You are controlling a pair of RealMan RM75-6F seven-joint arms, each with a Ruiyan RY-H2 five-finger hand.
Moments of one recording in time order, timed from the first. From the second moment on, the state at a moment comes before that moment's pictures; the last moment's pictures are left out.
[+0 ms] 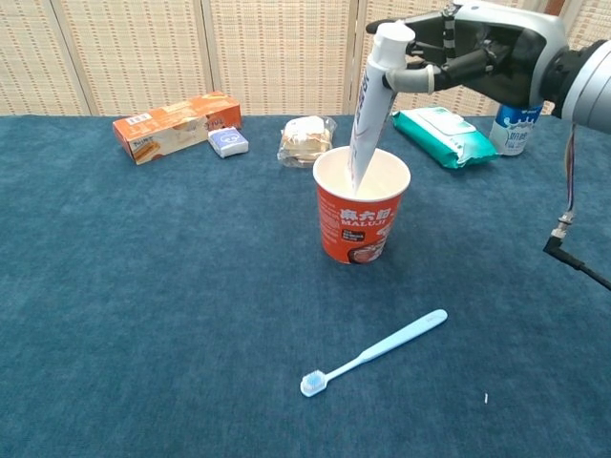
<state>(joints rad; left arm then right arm) -0.11 -1.05 -0.07 -1.58 1.40 1.42 -0.02 0.77 -1.37 0.19 -1.44 -1.47 0.99 0.95</state>
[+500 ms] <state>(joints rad) -0.11 -1.04 -0.07 -1.58 1.40 1.41 -0.05 0.80 -1.44 0.19 -1.34 -1.48 0.96 1.04</state>
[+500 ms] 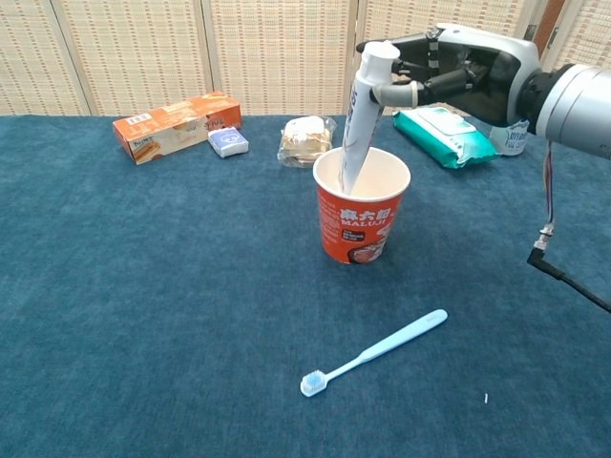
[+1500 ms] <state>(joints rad) -0.11 -1.03 -0.07 -1.58 1.39 1.41 -0.07 0.82 -1.53 0.16 -1.18 -1.49 0.92 1.16</state>
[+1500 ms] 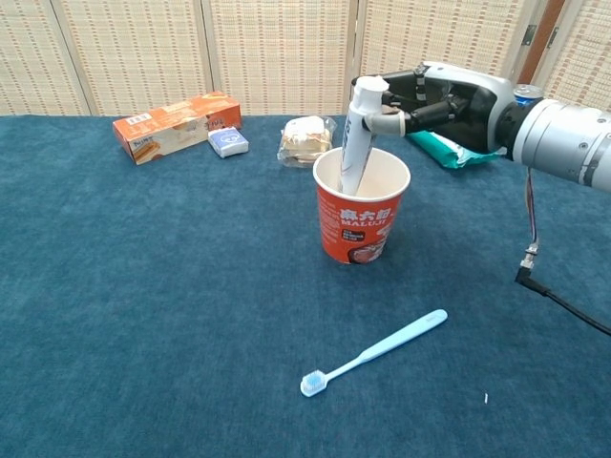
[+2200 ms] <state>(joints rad) -0.10 -1.03 -0.07 -1.59 1.40 1.42 -0.07 0.83 -1.59 0.13 -1.09 -1.52 0.91 1.25</state>
